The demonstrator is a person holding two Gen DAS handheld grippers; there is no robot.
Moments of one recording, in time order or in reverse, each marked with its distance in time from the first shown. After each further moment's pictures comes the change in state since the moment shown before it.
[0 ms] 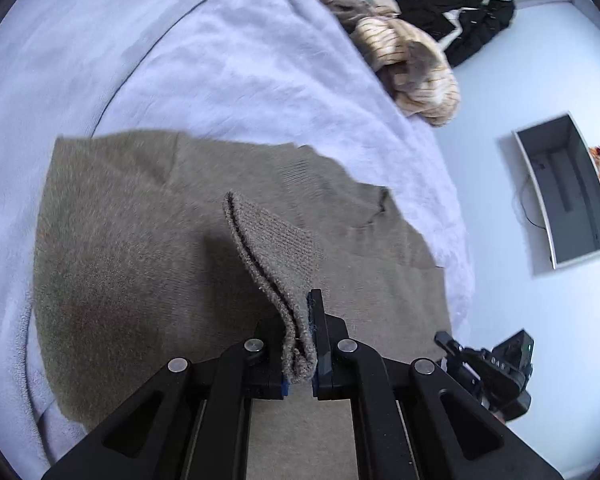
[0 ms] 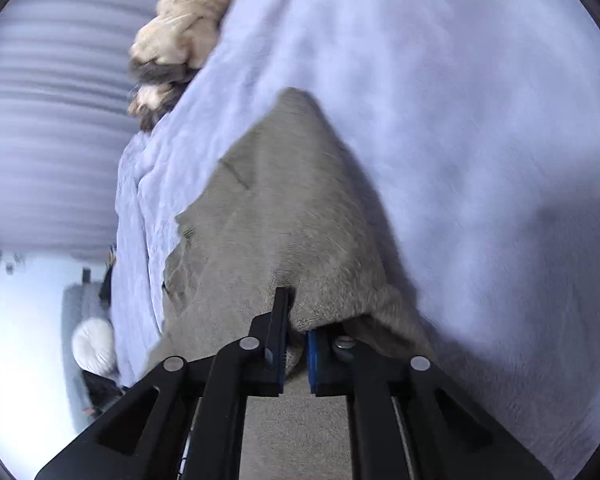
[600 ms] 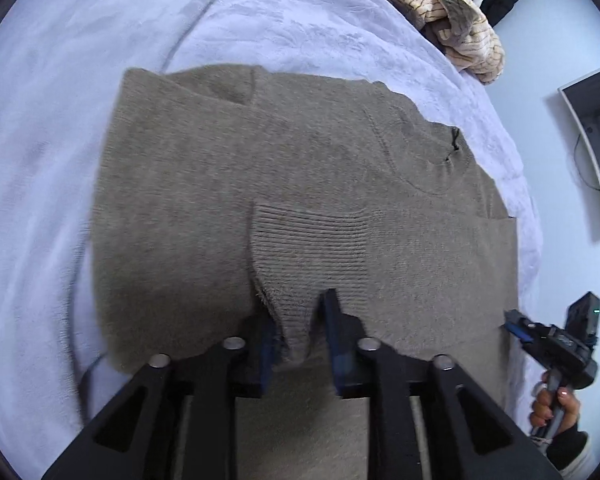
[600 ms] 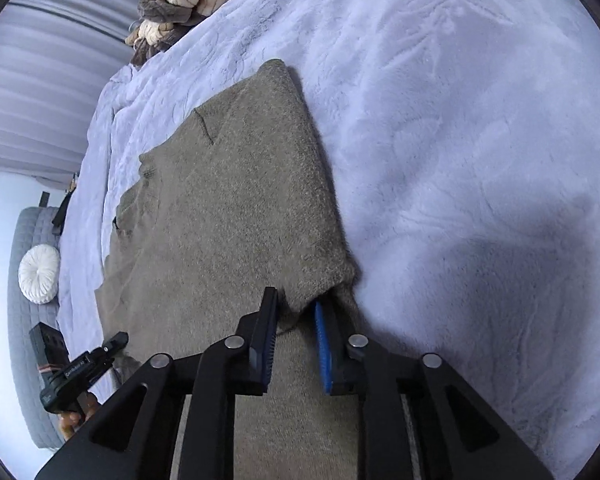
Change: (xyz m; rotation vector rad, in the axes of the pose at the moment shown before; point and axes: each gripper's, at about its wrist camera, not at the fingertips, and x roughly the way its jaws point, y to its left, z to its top) left arm 0.005 0.024 -0.035 0.053 0.079 0.272; right arm -0.013 -0.021 -0.001 -0.196 0.158 -0.174
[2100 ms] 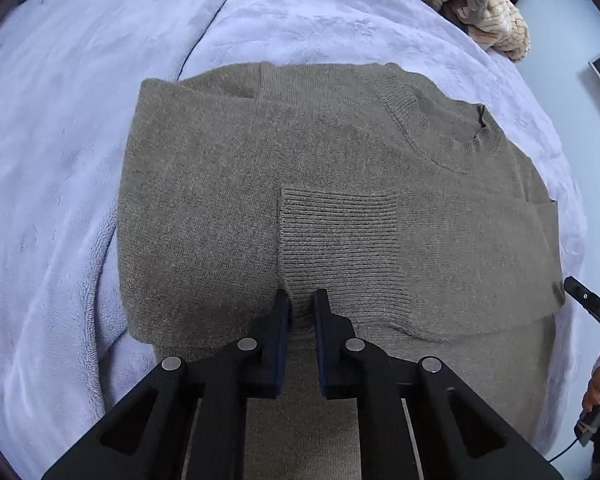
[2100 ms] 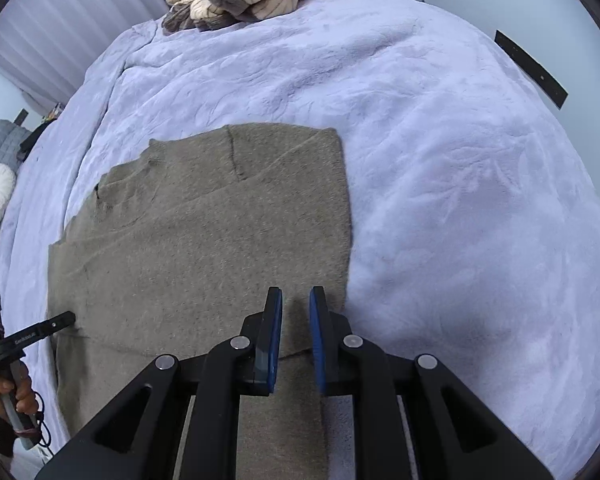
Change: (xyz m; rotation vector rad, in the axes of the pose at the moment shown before) left arm 0.003 -0.025 -0.012 0.043 0.005 0.193; right arm -0.024 0.036 0.022 -0.311 -0.048 -0.221
